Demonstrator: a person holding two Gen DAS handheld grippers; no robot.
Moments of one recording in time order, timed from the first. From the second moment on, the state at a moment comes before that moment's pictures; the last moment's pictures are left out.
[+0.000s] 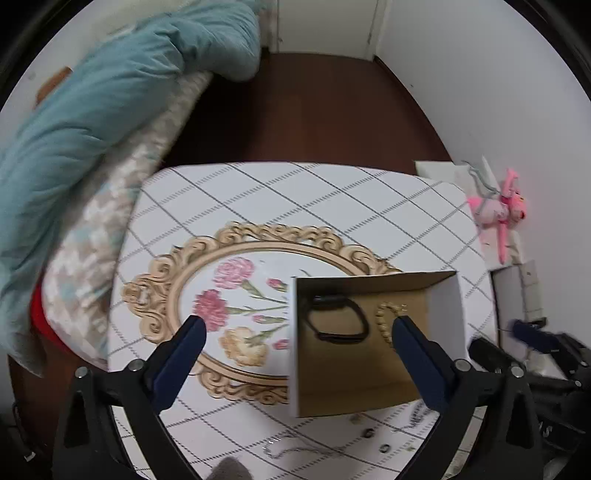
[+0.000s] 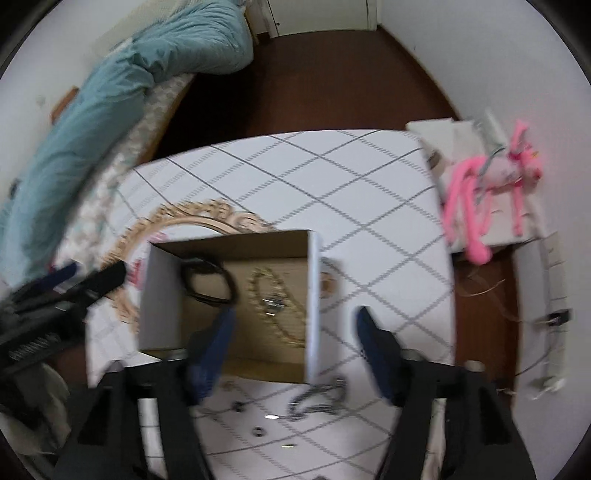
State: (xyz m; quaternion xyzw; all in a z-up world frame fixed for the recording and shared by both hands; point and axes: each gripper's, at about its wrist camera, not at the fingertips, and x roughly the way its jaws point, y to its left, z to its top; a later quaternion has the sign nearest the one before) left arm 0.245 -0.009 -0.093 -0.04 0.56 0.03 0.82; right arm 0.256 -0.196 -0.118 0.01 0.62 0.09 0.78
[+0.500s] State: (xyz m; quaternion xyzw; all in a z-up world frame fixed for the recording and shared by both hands) left arm 0.209 -0.007 -0.117 -0.02 0.56 0.05 0.82; right arm 0.223 -0.193 -0.134 -0.06 0.59 0.03 0.80
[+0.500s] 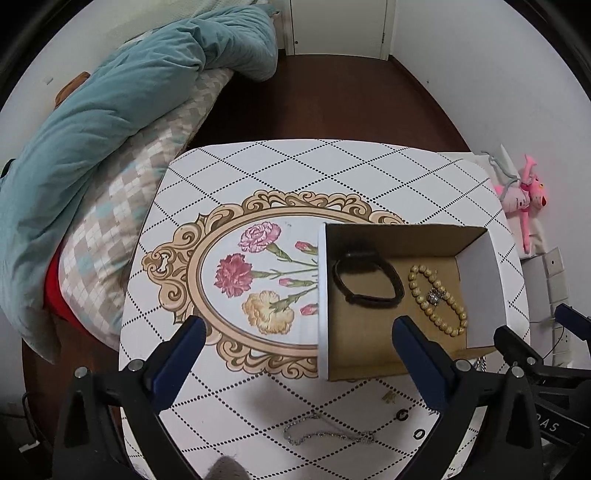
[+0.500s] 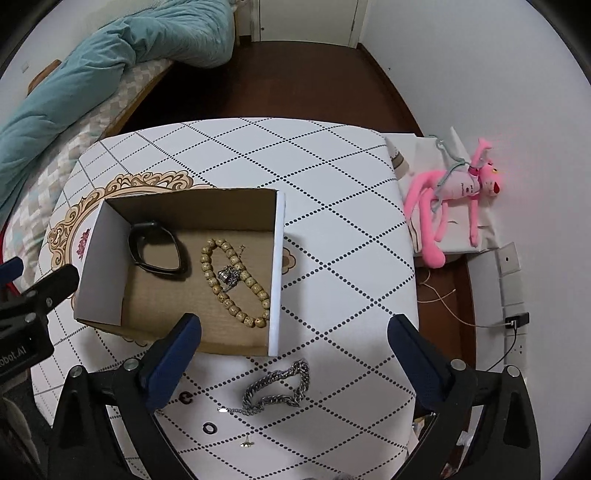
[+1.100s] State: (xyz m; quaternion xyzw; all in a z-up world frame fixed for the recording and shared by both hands) left arm 0.162 -0.013 -0.061 -0.03 0.51 0.05 0.86; right arm 0.170 -0.202 -0.055 -0.05 0.51 0.00 0.86
